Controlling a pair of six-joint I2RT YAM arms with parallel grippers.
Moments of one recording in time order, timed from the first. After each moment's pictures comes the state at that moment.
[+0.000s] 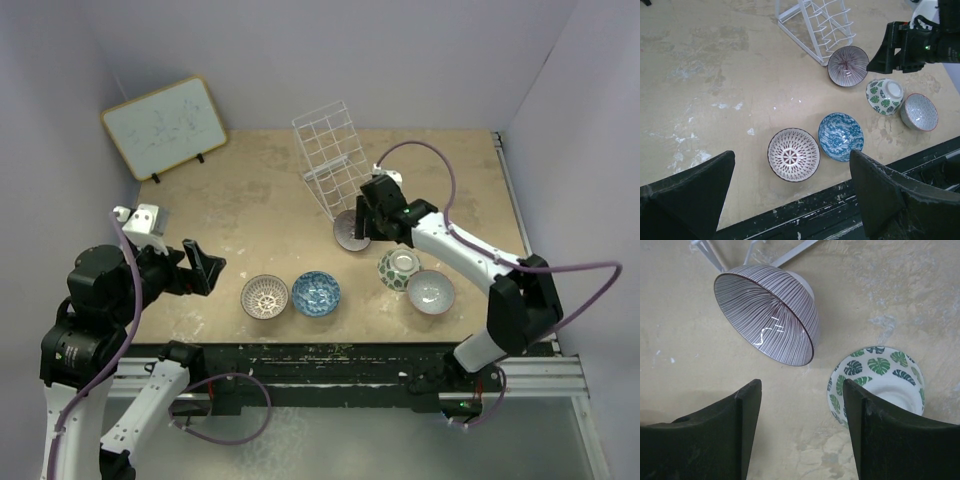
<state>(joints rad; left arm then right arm) -0.23 0.56 1.21 -1.01 0.18 -0.25 0.59 1.51 1.16 -0.59 0.30 0.52</state>
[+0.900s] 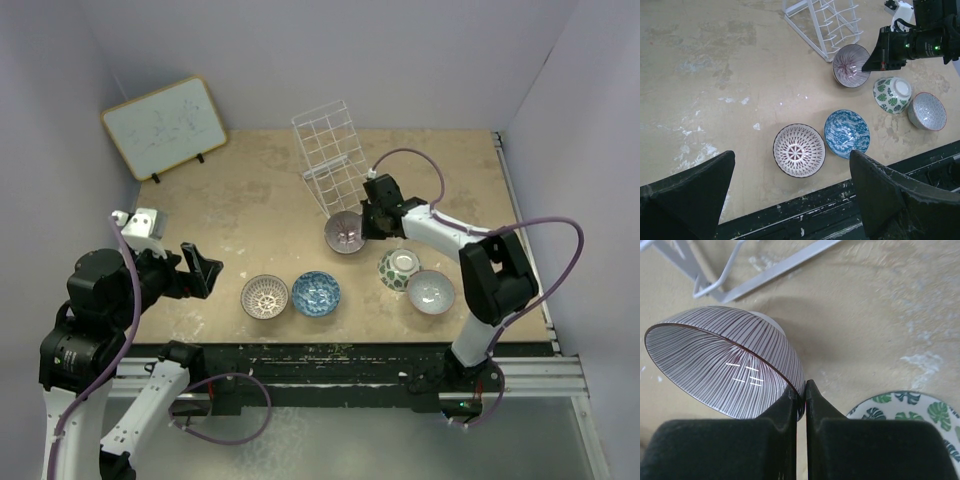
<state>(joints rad) -0.23 0.54 1.20 -1.04 0.15 -0.25 0.49 1.74 1.14 -0.37 0.13 0.45</state>
